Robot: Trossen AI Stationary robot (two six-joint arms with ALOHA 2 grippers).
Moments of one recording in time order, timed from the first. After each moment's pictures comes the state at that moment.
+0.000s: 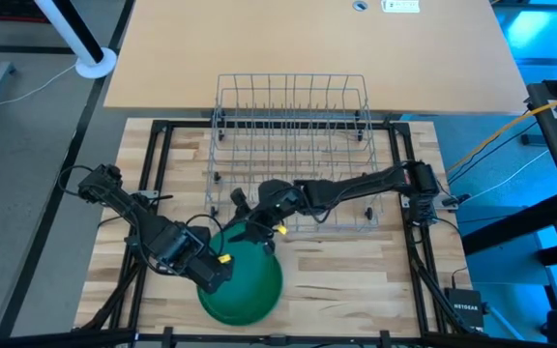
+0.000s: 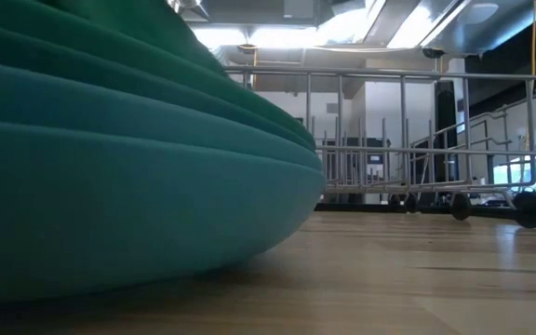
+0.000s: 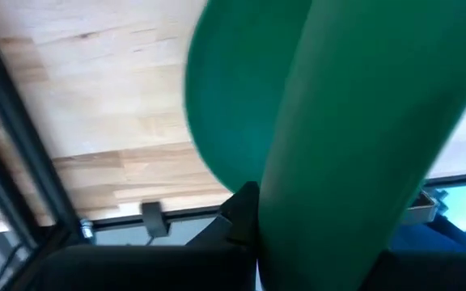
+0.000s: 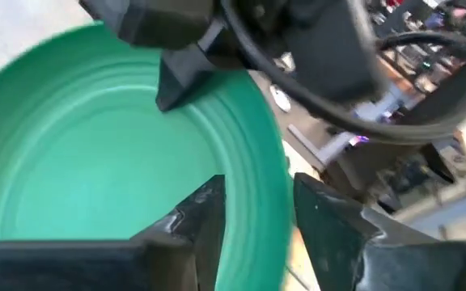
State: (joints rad) left arm -0.61 1.71 1.74 -1.44 0.01 -2.09; right arm 0.13 1.95 1.64 -0.01 -0.27 -0.68
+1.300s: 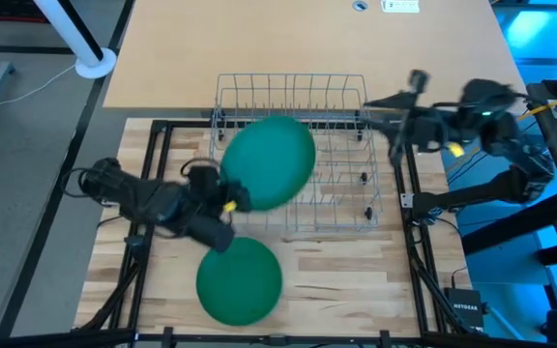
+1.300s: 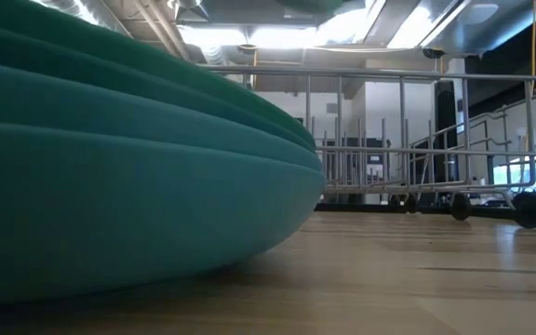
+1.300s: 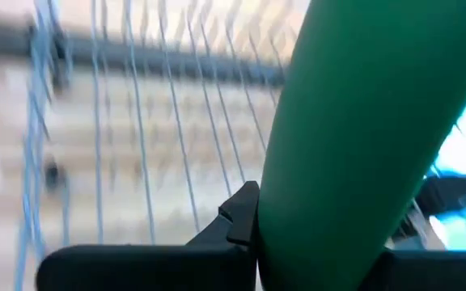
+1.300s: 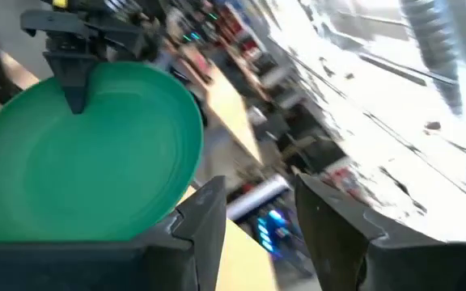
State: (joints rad) left arm -0.41 1.70 1.99 -1.57 -1.02 -1.79; right arm -0.16 1.01 1.64 -0.61 0.02 -0.92
